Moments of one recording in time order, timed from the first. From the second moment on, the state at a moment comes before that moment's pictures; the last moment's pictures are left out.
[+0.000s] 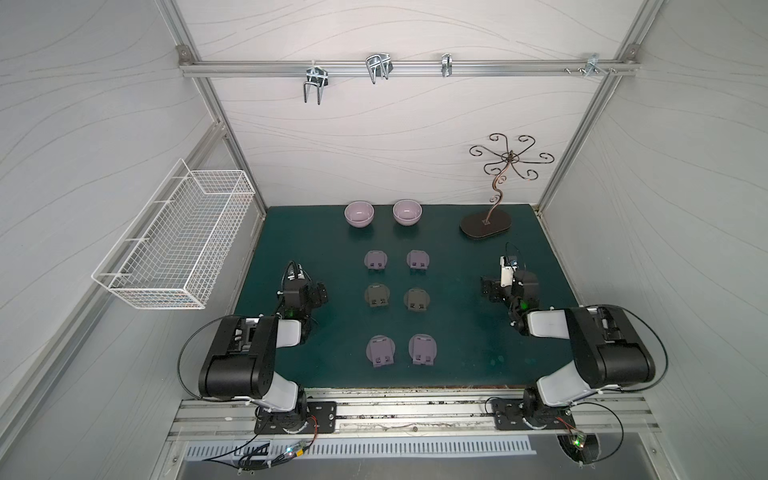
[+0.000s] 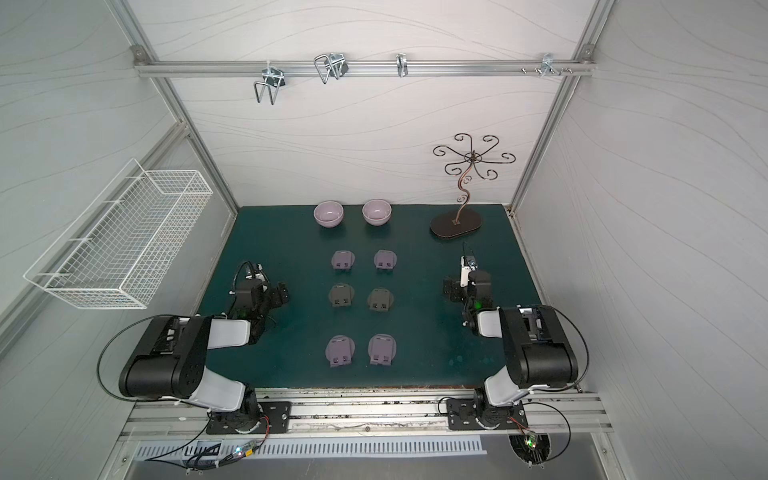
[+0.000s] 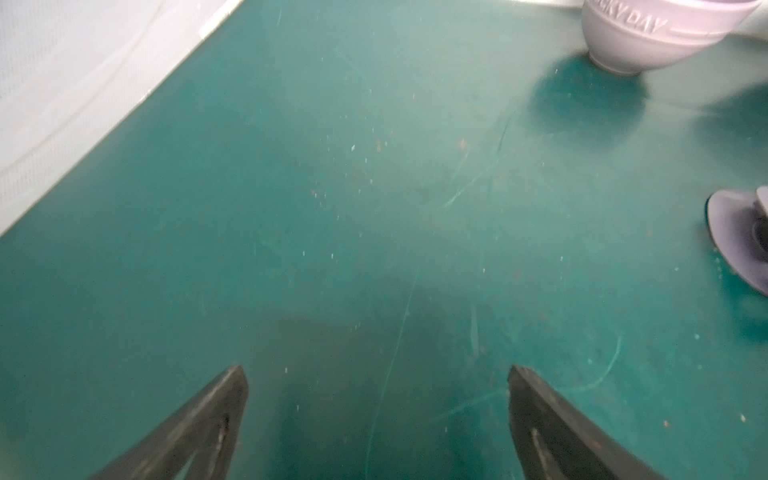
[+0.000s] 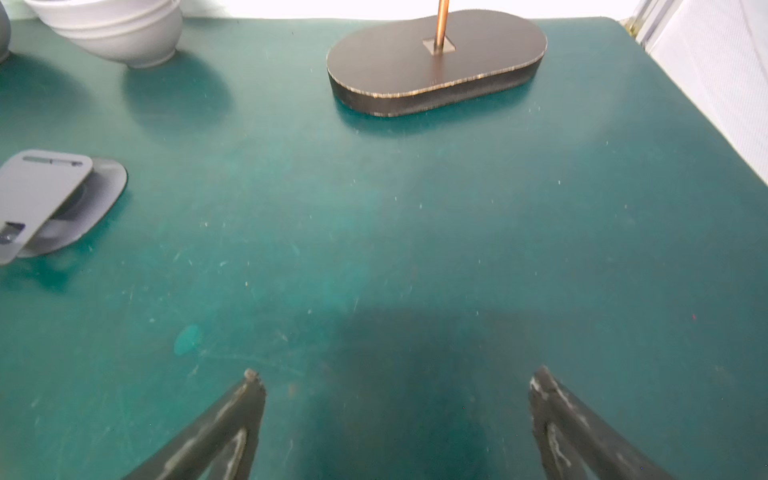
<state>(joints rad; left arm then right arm) 0.02 1.51 0.35 0.60 -0.19 -0.16 0.11 1.54 0.41 0.63 -0.02 0.00</state>
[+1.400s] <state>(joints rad) -0.26 1.34 1.06 -0.32 -0.22 -0.29 -0.03 1.15 0.74 -0.02 -0.13 0.44</state>
